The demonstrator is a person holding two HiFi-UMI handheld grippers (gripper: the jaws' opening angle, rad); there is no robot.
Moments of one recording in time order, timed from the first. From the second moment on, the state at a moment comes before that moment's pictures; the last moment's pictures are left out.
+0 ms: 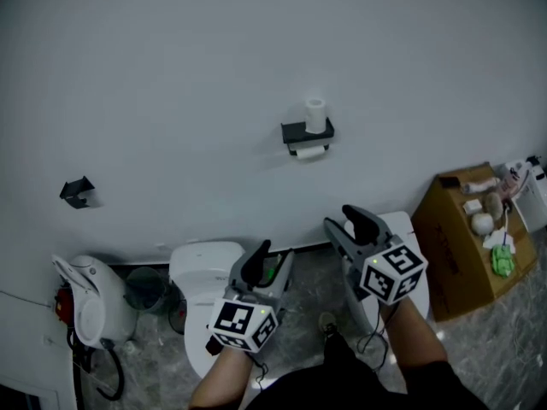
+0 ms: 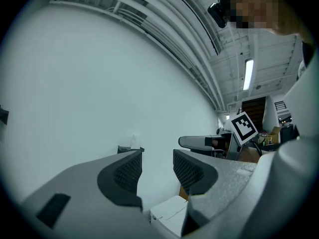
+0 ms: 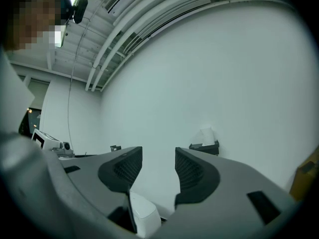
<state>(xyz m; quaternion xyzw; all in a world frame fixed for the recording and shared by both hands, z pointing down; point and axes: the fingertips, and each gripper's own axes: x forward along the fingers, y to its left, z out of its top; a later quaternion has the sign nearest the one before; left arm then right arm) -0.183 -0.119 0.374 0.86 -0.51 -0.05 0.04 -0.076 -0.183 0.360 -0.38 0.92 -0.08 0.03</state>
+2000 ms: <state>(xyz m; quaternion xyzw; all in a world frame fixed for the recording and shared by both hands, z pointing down) -0.139 -0.456 0.399 0.82 -0.57 -0.03 0.05 -0.087 -0.620 0.411 -0.37 0.92 -0.07 -0.07</state>
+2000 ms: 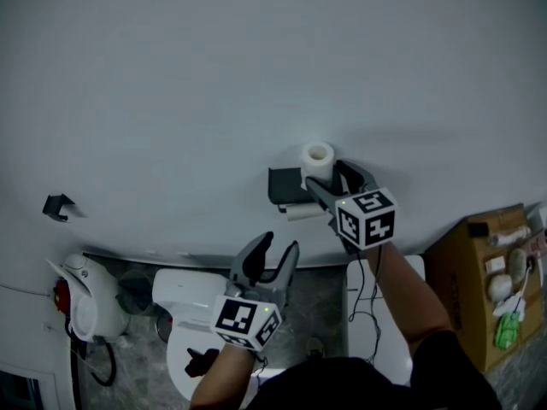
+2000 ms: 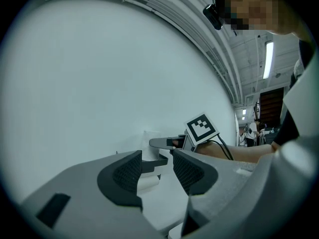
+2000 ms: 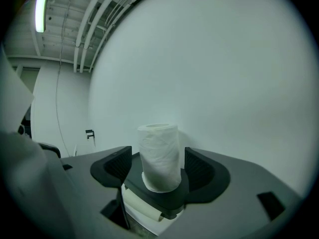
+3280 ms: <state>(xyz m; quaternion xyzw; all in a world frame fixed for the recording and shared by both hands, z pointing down) -0.173 -0.422 0.394 0.81 -0.58 -0.04 0.05 -0.113 -0.598 0.407 -0.39 0.91 0.00 -0.12</state>
